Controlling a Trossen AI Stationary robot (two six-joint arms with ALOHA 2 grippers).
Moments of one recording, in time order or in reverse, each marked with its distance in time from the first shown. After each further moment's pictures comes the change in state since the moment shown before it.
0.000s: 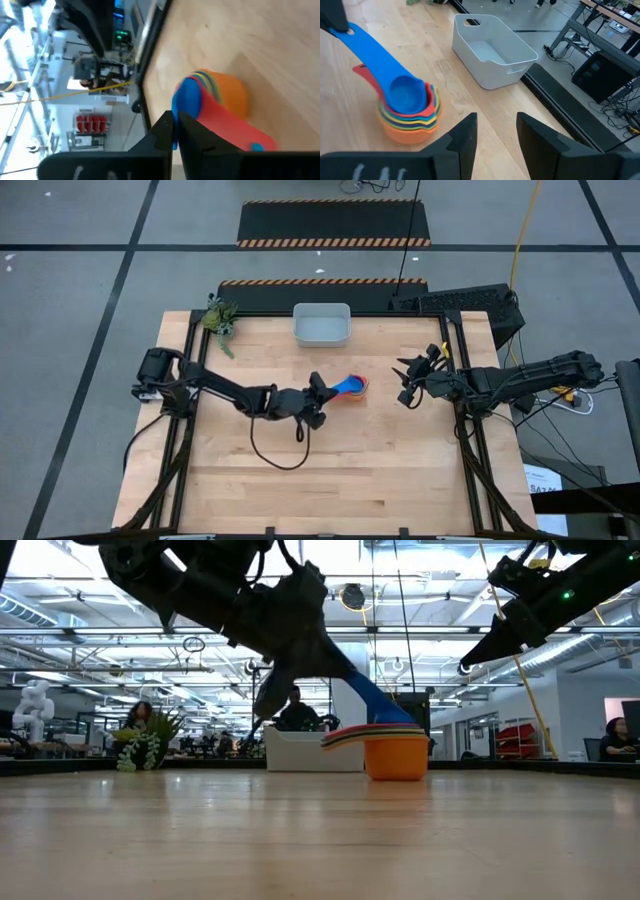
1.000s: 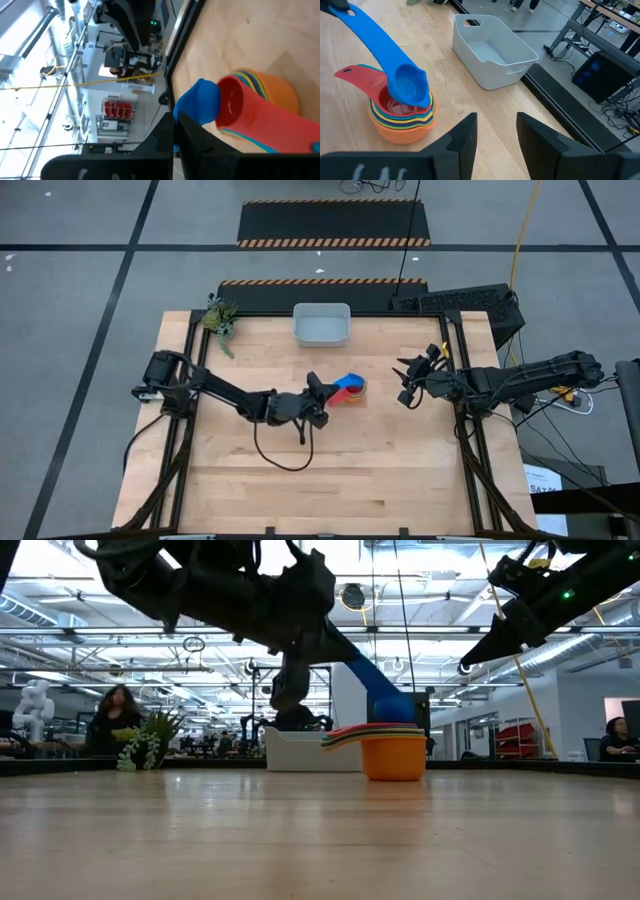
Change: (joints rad) left arm -0.030 0.055 0.000 0.200 -0.159 0.066; right arm 0.000 0.000 0.000 0.002 0.000 0.000
